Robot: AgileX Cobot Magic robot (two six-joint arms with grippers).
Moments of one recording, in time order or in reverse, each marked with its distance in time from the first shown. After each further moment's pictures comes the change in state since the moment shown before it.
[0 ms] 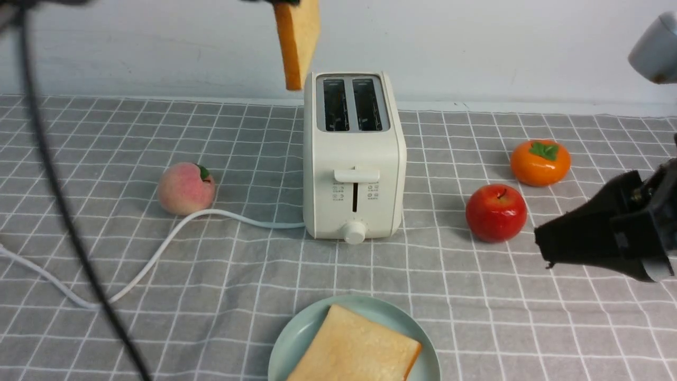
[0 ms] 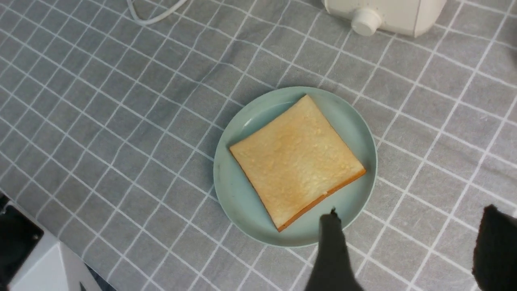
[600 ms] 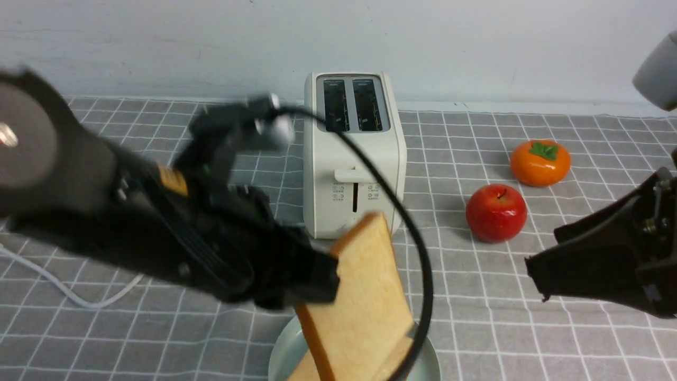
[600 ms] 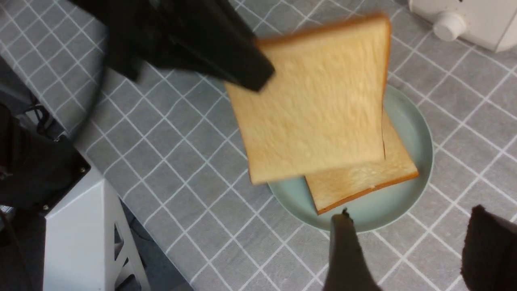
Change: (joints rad) right arm 0.000 -0.005 0.000 0.159 0.059 -0.204; left arm 0.000 -0.448 1.205 -0.995 -0.384 0.663
